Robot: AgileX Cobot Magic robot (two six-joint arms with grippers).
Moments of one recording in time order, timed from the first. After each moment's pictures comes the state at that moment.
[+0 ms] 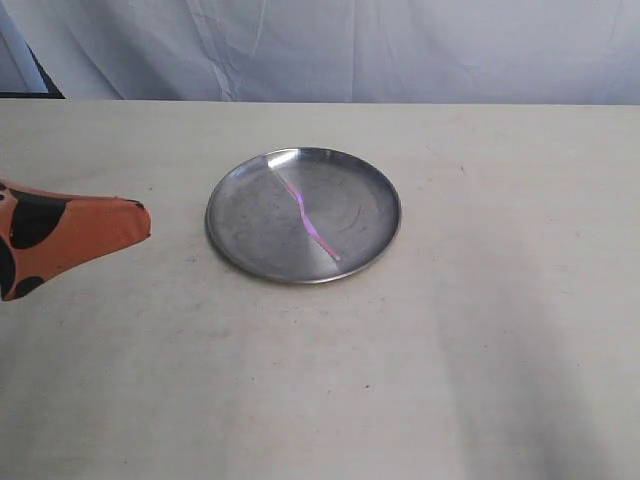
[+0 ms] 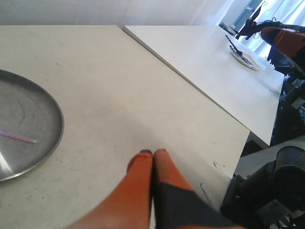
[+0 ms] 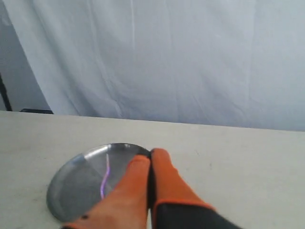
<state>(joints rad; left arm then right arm) 0.02 0.88 -0.46 1.66 -1.14 -1.82 -0.14 0.35 -0.49 0.79 0.51 -0.63</state>
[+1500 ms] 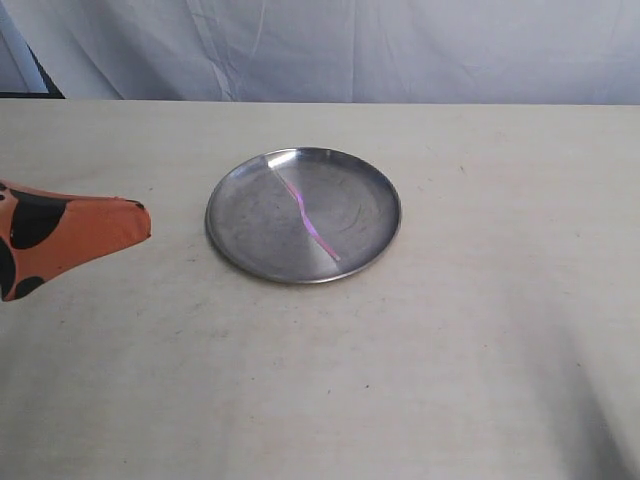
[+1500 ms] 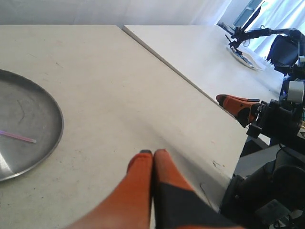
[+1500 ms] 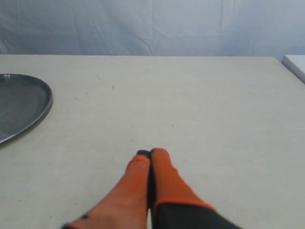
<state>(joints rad) 0.02 0.88 -0.46 1.66 -1.14 -1.82 -0.15 0.03 0.00 0.04 0.34 -0.05</state>
